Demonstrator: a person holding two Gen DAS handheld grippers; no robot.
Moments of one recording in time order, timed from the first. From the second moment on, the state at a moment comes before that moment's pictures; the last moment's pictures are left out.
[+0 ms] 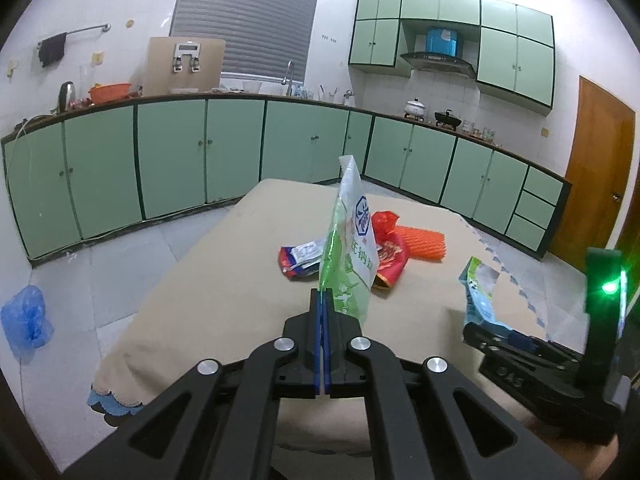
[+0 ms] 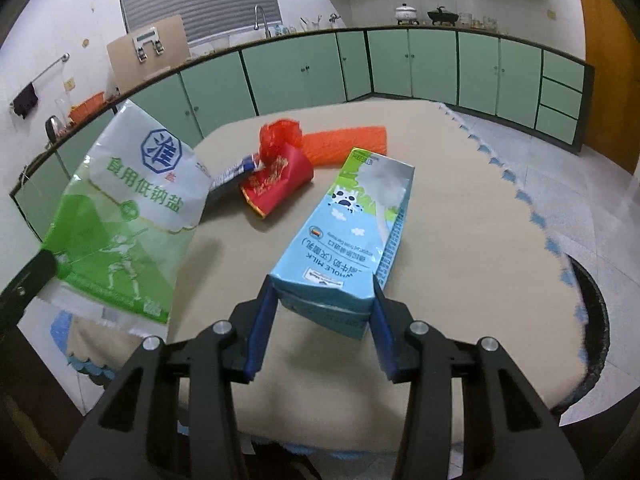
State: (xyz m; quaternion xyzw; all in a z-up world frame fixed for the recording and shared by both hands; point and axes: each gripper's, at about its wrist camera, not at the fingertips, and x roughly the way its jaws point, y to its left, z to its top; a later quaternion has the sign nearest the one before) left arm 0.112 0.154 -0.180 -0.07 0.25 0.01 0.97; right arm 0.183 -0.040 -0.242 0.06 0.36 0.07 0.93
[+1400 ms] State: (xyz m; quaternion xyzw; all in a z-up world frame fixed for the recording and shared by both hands) left arm 0.249 -0.267 -0.245 0.06 0.38 -0.32 0.87; right arm 0.171 -0.415 -0.277 0.13 0.40 -0.10 0.90
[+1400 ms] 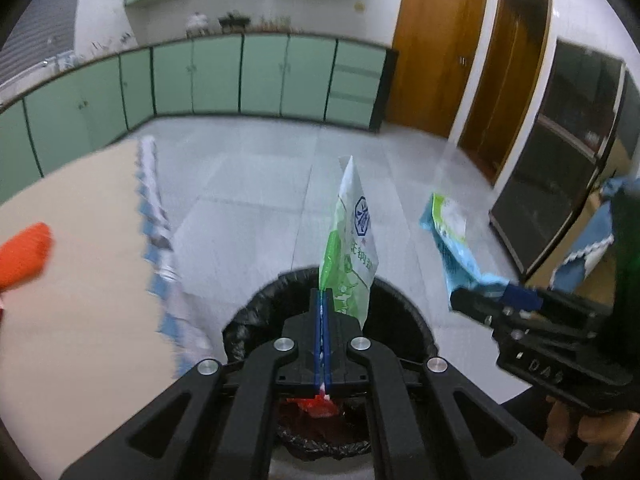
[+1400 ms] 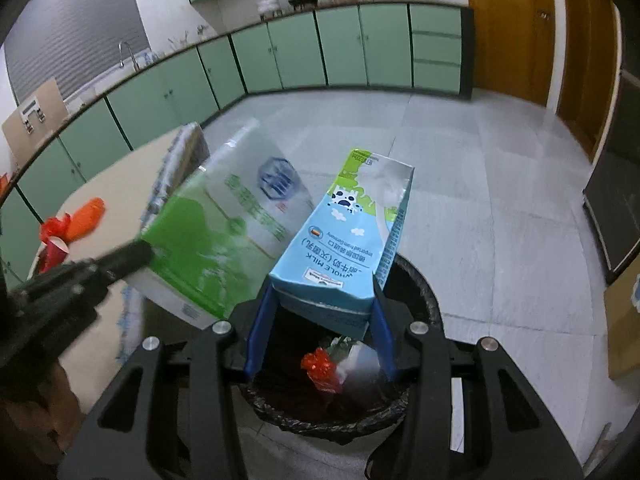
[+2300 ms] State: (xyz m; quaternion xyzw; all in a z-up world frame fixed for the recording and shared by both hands) left arm 0.202 -0.064 -0.194 0.02 0.35 -0.11 0.93; right arm 0.180 -0.269 -0.212 0.08 0.37 0.04 0.92
